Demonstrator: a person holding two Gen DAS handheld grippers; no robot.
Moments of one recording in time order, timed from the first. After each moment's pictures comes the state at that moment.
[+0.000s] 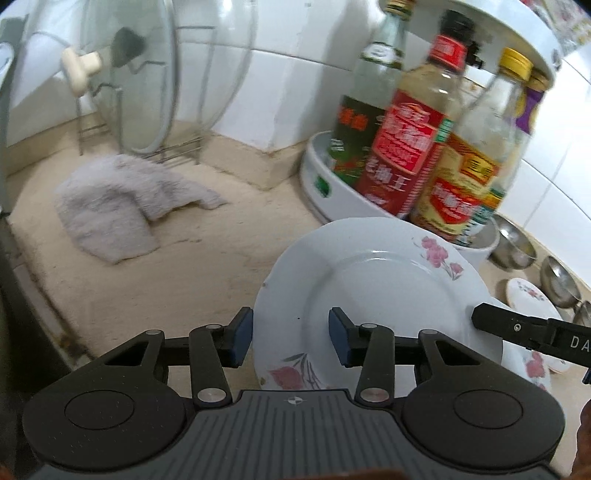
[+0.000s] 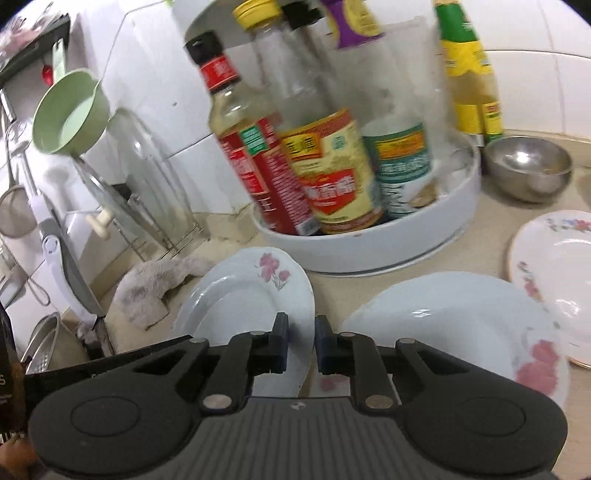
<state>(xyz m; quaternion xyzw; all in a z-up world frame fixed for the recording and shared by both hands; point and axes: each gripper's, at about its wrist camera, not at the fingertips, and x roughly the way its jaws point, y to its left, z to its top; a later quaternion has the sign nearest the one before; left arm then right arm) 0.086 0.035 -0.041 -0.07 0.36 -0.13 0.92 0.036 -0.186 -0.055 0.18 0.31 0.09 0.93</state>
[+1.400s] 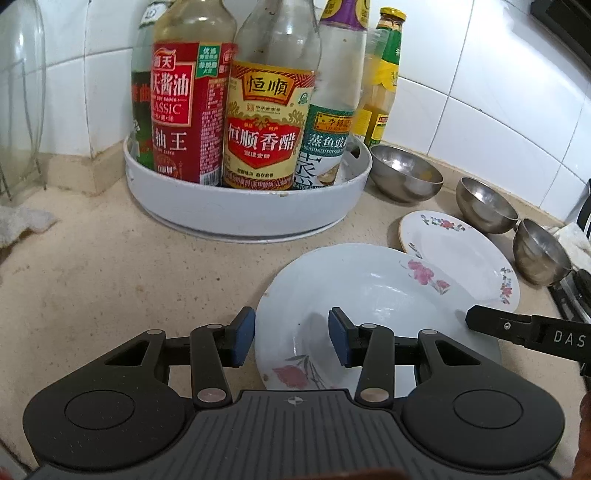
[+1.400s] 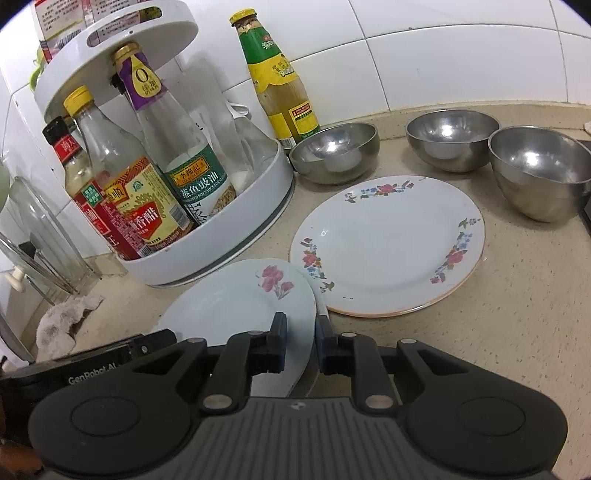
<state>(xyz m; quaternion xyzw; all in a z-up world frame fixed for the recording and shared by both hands) 0.075 -0.090 -0.058 0.02 0.36 -0.25 0.90 -0.028 -0.290 -0.077 0.23 0.31 -0.07 0.92</state>
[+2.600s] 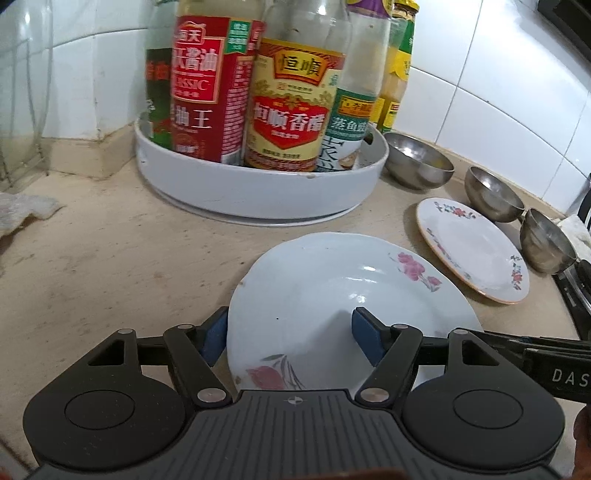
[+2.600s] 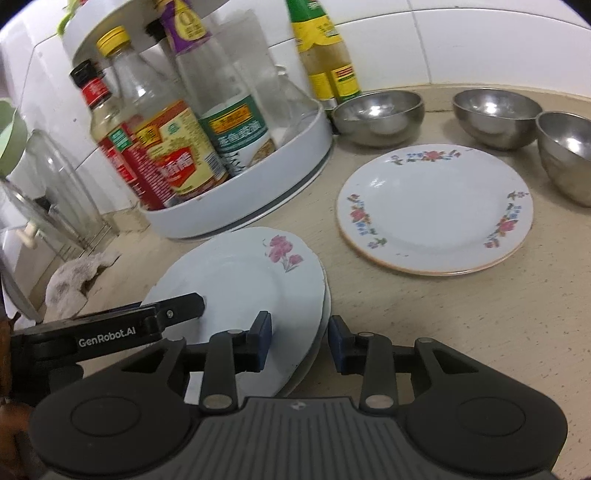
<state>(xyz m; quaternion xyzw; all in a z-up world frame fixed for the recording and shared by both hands) 0.086 -0.068 -0.067 0.02 0.38 -0.26 0.89 -0.021 -0.256 -0.086 0.21 0.35 -0.02 0.91</state>
